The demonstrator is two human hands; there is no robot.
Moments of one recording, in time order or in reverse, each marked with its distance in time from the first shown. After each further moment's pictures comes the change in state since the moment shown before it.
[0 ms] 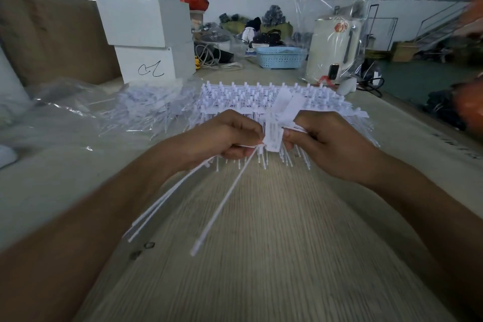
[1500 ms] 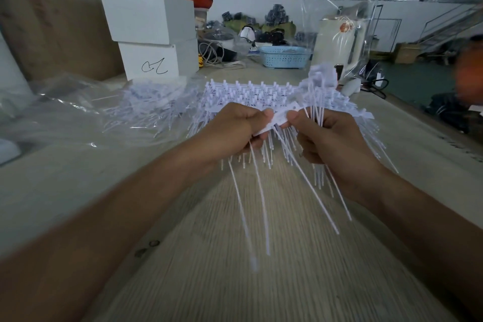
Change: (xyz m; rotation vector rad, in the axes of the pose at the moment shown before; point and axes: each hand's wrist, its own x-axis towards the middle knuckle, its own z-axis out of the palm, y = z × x) left_hand 0.004 0.008 0.017 0.016 0.352 -0.085; right_hand 0.000 -0.011 0.024 0.803 0.300 0.503
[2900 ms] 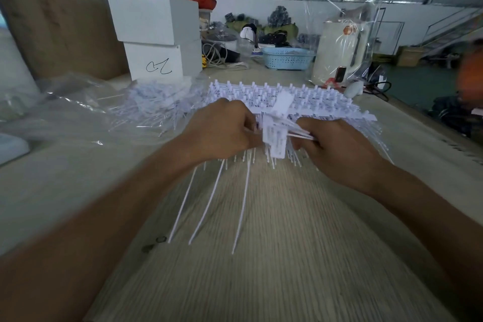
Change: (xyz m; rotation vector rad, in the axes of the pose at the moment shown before) left_hand 0.008 -0.003 -0.023 0.761 0.060 0.144; right_hand 0.005 -0.005 -0.017 -1.119 -0.207 -0.342
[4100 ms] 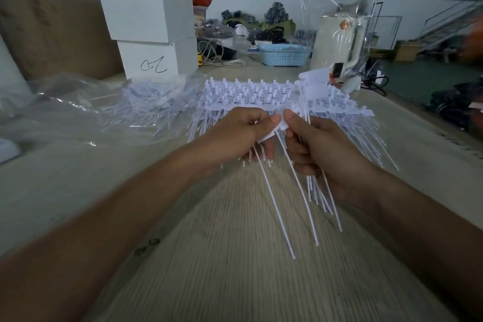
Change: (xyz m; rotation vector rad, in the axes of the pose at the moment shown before) left_hand -0.012 0.026 0.018 -0.724 -0.152 -0.076; right_hand -0.002 -0.023 0.015 1.210 0.007 0.477
